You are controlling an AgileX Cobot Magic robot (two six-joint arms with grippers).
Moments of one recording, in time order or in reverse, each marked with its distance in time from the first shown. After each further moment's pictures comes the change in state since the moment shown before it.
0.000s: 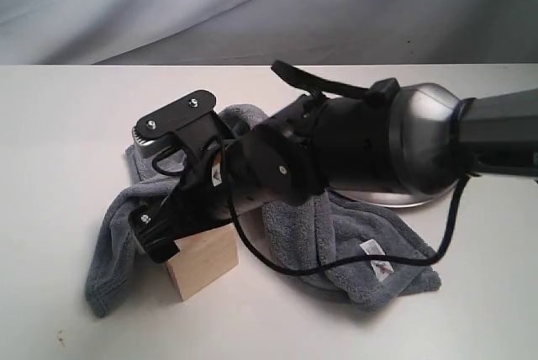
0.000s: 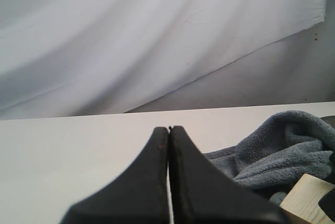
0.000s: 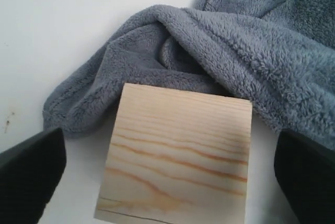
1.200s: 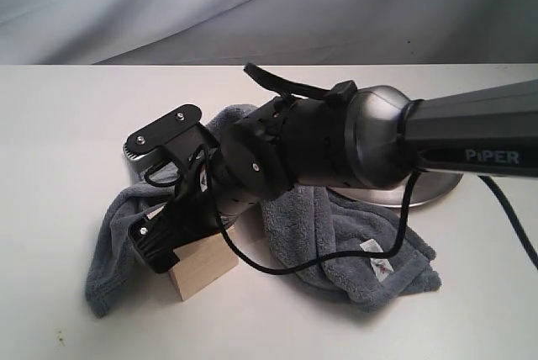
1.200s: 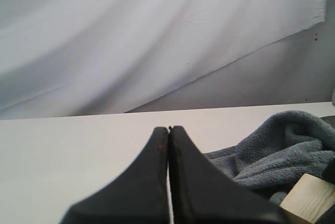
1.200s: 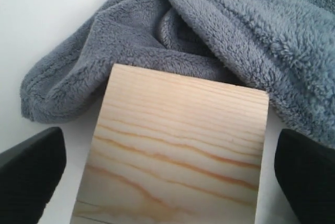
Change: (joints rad) left arm 0.000 0.000 0.000 0.000 0.000 0.000; right arm 0.000 0.089 -0.072 -0.009 0.086 -0.035
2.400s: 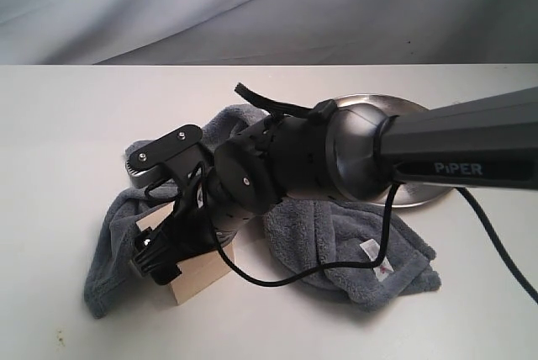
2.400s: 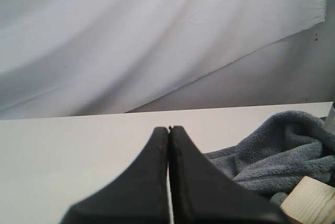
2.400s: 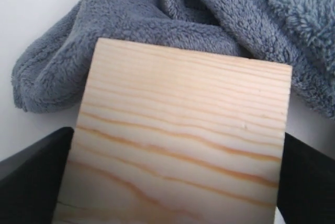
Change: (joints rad) left arm 0.000 0.000 0.000 0.000 0.000 0.000; right arm 0.009 0.045 0.000 0.045 0.005 0.020
